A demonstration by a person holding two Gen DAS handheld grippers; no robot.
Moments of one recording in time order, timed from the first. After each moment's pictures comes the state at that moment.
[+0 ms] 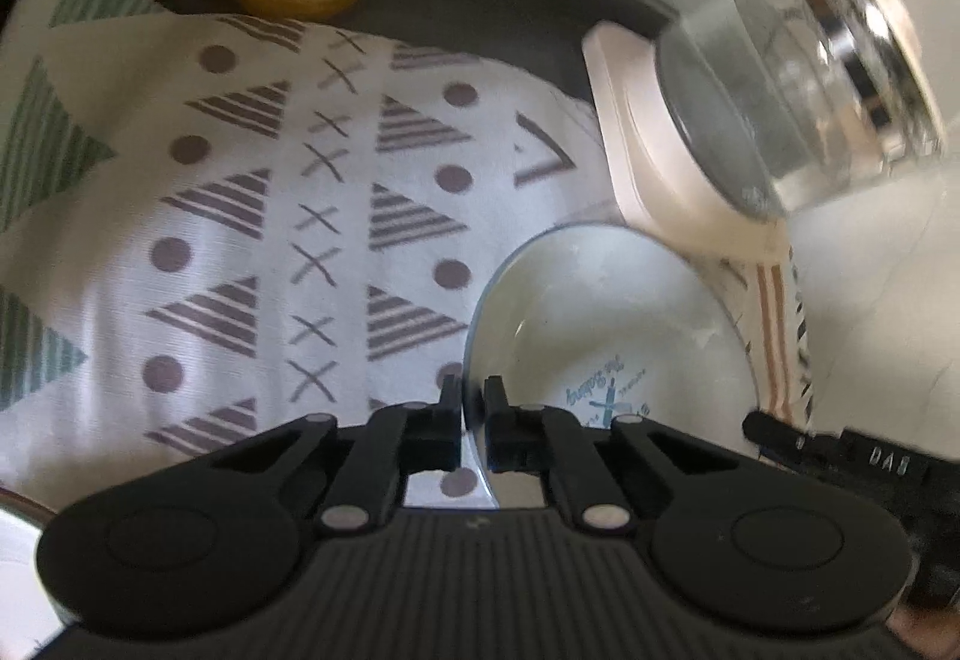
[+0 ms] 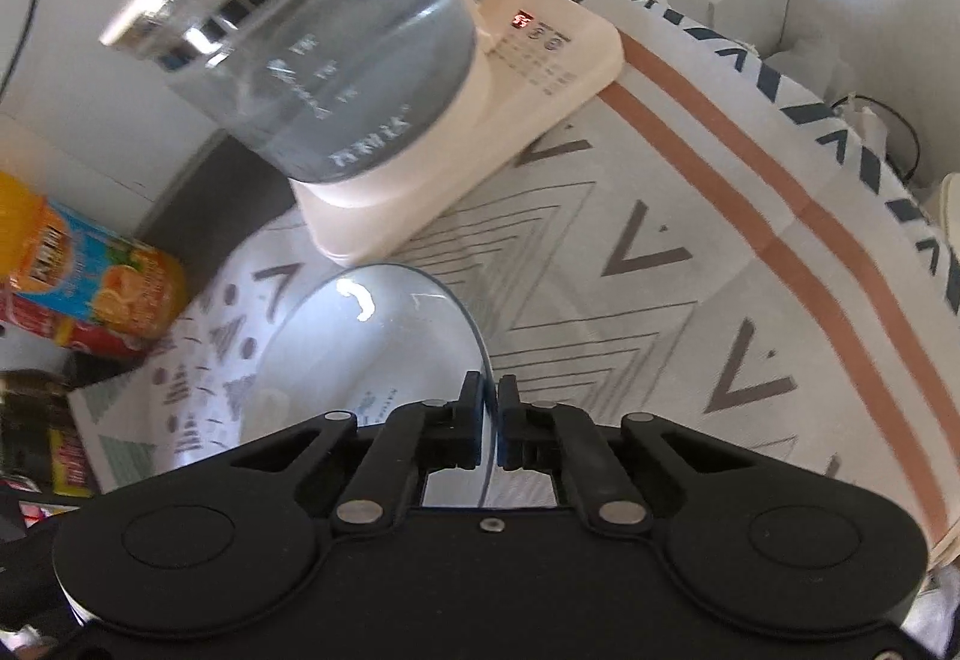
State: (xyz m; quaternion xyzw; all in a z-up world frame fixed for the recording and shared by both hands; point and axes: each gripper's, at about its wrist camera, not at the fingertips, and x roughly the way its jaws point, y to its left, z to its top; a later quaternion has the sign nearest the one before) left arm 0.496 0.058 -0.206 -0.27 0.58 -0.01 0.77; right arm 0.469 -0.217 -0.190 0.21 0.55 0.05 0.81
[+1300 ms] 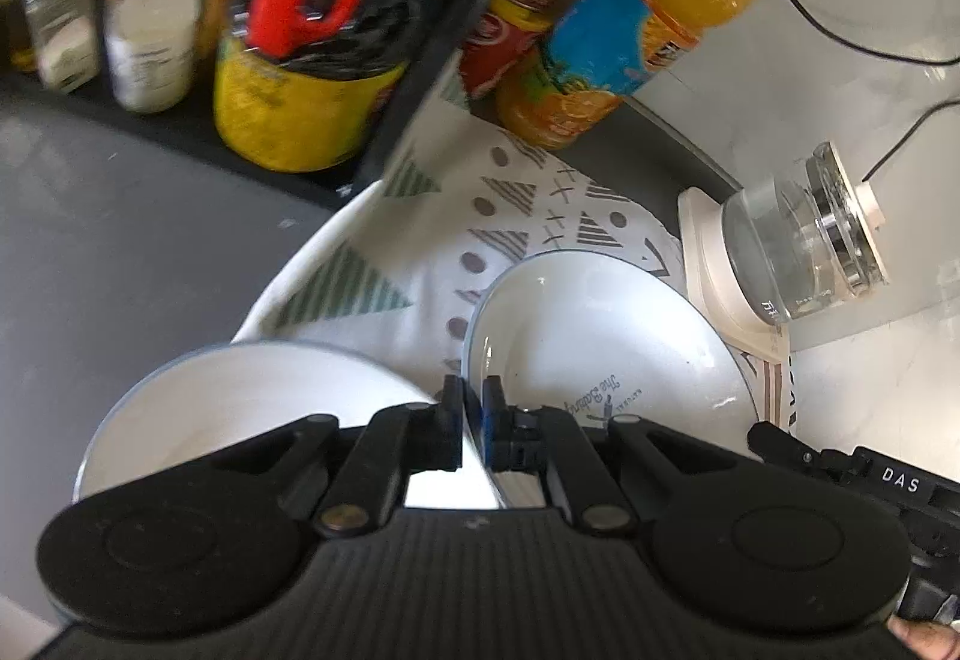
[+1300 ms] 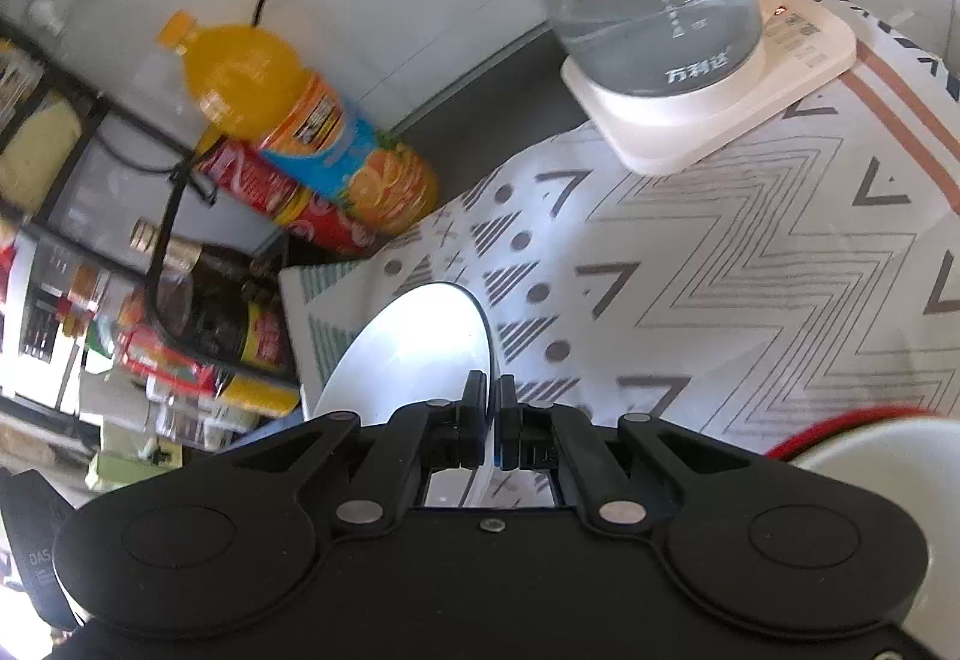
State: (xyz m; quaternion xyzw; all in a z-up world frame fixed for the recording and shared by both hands) left arm 0.354 0.168 -0.143 -0.34 0.48 0.09 0.80; right arm 0.403 -0.132 -0.134 0.21 0.52 0.22 0.80
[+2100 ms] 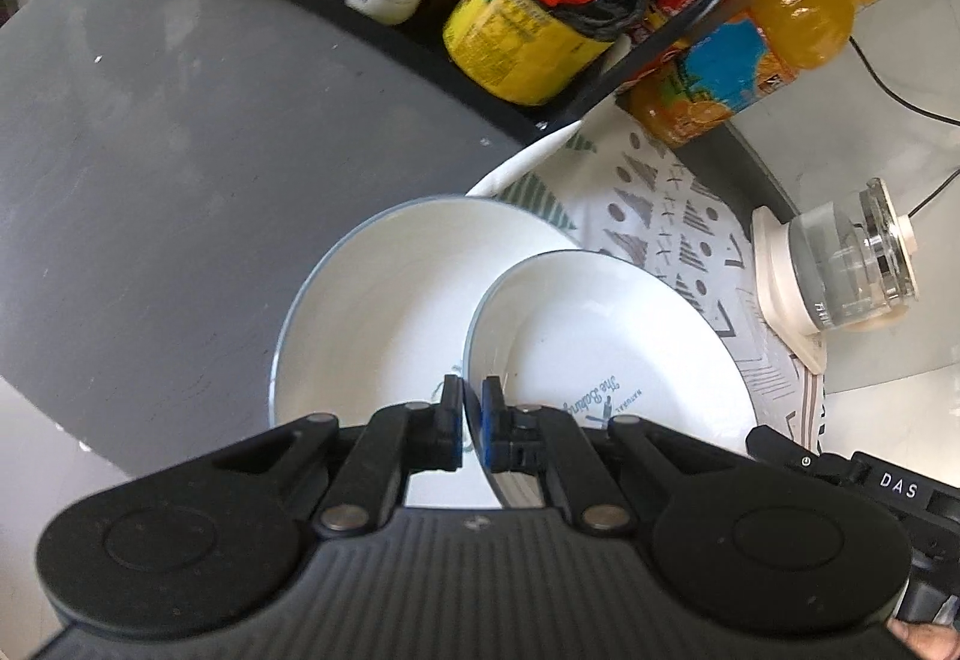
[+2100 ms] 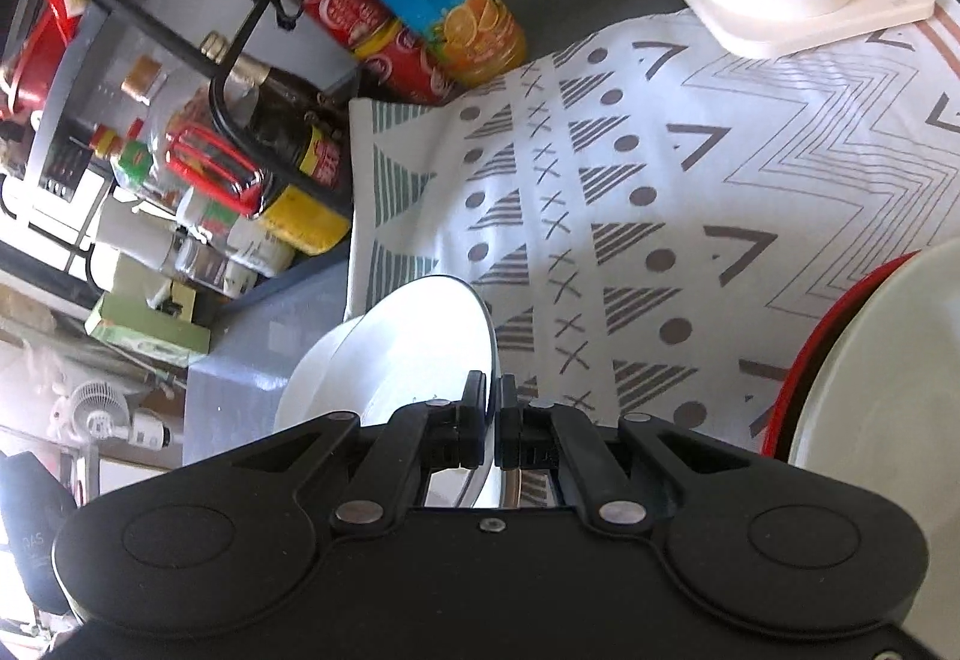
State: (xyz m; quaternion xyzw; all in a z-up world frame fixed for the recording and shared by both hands) left arm 0.232 0.187 -0.163 -0.39 0.47 0.16 0.78; right arm 0.336 -0.087 -0.144 0.14 0.55 0.28 0.77
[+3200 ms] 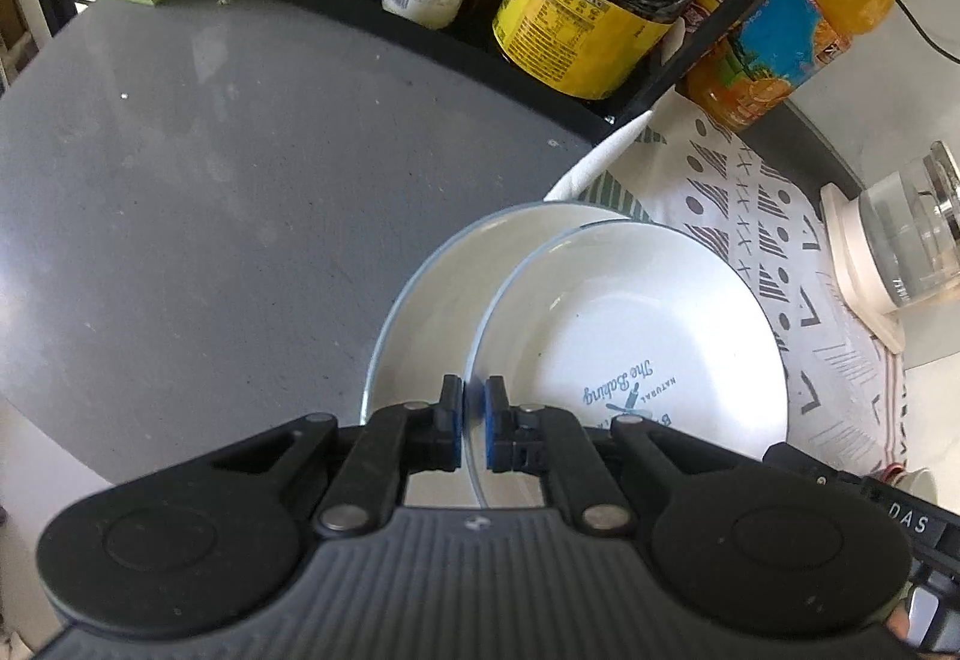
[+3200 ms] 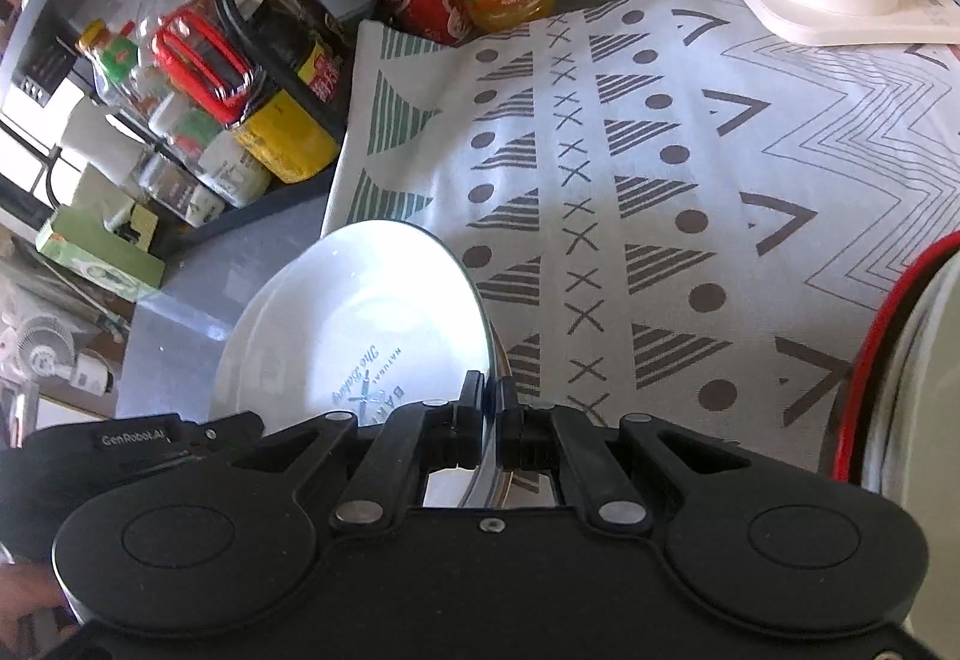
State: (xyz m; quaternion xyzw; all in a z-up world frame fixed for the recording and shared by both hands) left arm 0.237 0.193 -0.179 -0.31 0.49 0.20 0.79; right arm 0.310 -0.048 -0.174 0.06 0.54 0.28 0.79
